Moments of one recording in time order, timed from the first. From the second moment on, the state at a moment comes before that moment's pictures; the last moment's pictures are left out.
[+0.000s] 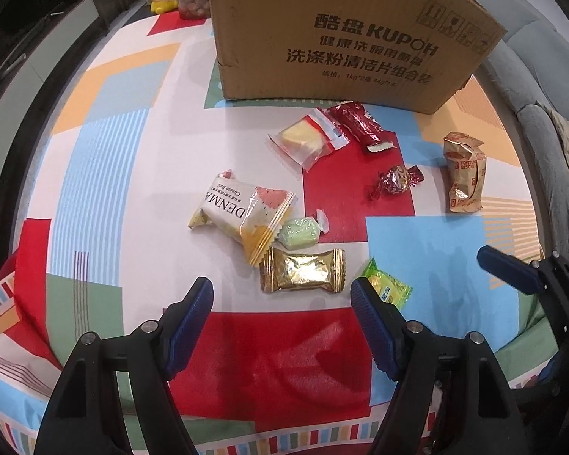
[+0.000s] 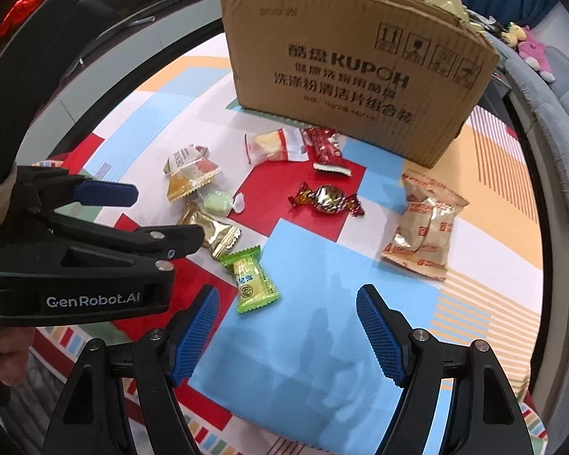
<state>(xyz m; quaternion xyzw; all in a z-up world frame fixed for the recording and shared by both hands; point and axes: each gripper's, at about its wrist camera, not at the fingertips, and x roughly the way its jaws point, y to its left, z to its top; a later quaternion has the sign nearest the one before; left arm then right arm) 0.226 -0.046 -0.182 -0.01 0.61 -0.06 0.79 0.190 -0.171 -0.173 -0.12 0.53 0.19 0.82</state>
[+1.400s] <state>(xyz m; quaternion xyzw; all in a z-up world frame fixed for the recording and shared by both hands) 0.242 -0.049 -0.210 0.00 0.62 -0.05 0.78 0.217 -0.161 -0.209 -0.11 0.54 0.20 0.81</state>
